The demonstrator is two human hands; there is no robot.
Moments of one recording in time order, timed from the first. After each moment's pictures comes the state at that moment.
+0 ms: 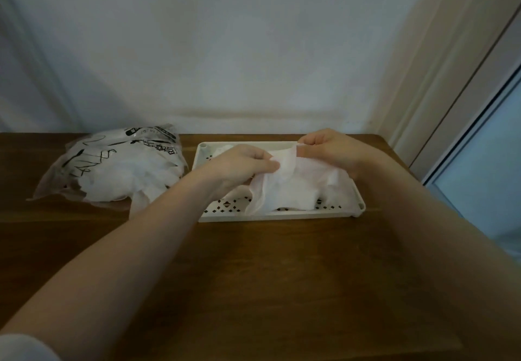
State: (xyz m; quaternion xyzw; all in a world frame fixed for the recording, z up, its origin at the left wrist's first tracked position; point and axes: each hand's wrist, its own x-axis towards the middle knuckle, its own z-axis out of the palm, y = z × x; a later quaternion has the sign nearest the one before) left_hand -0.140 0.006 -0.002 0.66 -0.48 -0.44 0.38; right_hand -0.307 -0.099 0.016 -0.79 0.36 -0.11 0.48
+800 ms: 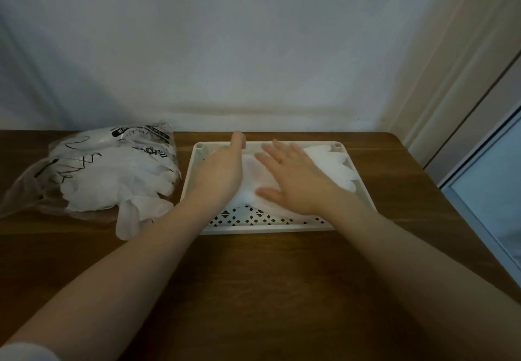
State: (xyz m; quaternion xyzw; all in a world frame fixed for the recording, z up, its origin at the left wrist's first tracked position) left_hand -0.103 -0.032 -0.054 0.79 -0.58 0.05 0.19; right_hand -0.256 -0.090 -0.039 -0.96 0.27 -0.01 -0.01
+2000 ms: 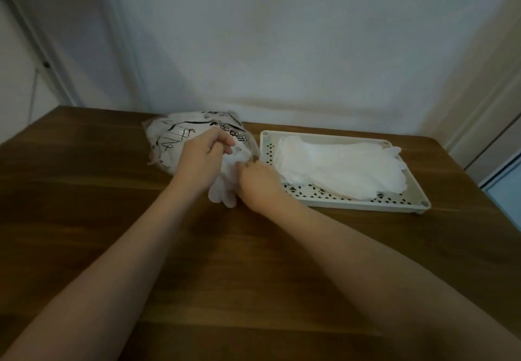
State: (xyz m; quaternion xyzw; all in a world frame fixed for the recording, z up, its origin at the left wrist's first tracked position) left_hand -0.021 0.102 -0.032 0.72 -0.46 -0.10 0.50; right_hand -0.111 0.029 -0.070 -0.95 0.31 -0.02 0.02
